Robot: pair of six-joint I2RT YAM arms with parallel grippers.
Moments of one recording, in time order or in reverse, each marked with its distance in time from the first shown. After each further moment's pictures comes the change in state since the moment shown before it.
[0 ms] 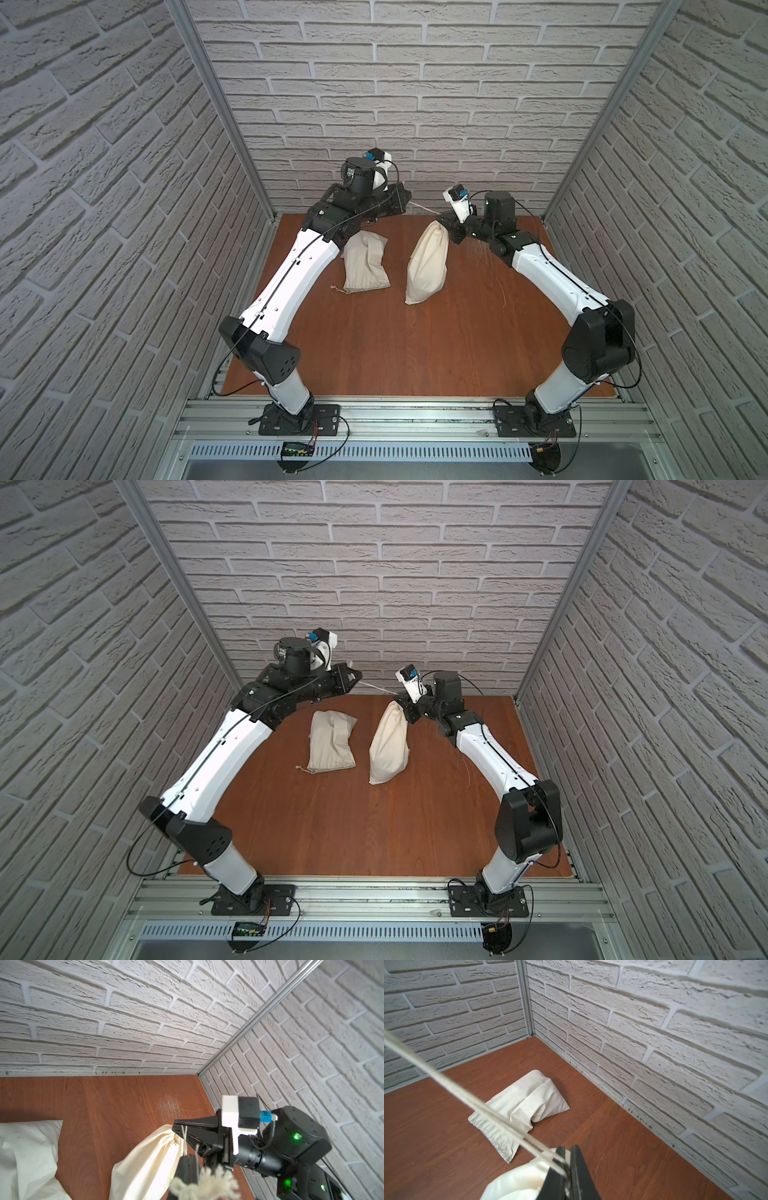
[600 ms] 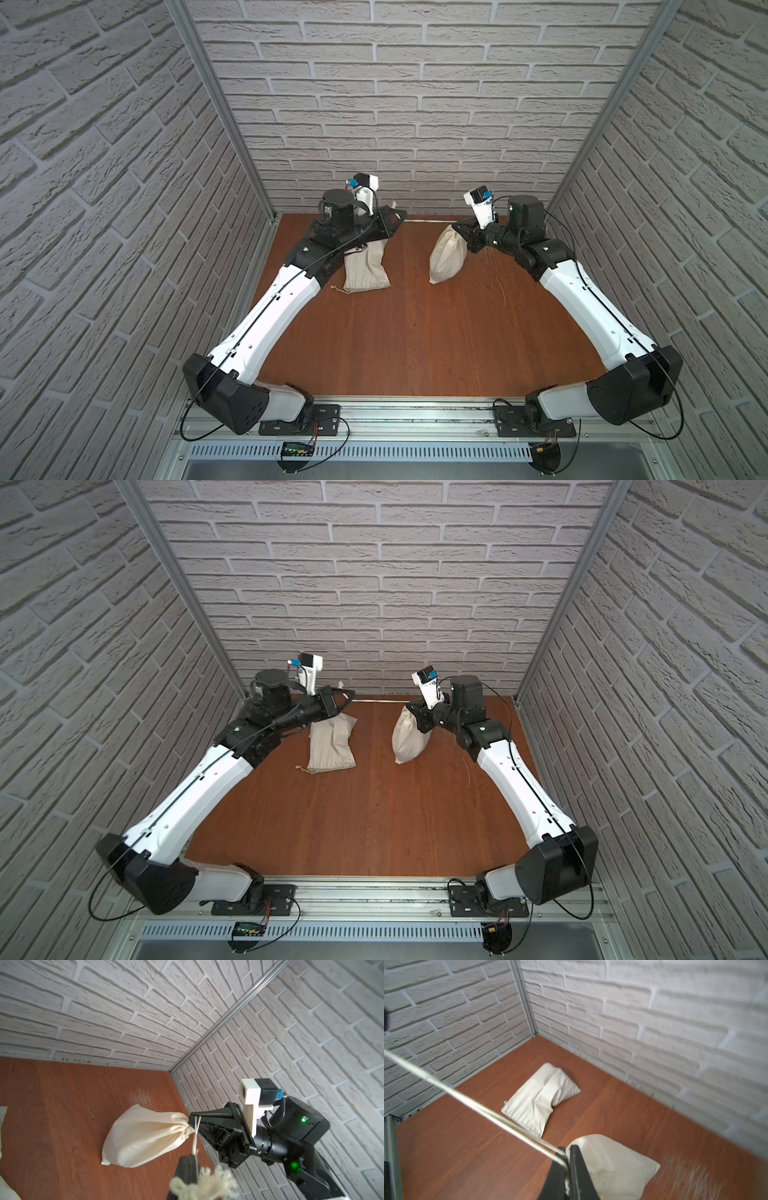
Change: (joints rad) left arm -0.057 -0.256 -0.535 0.347 0.105 -0.111; right arm -0.033 -0.262 -0.171 -0.216 0.054 0.189
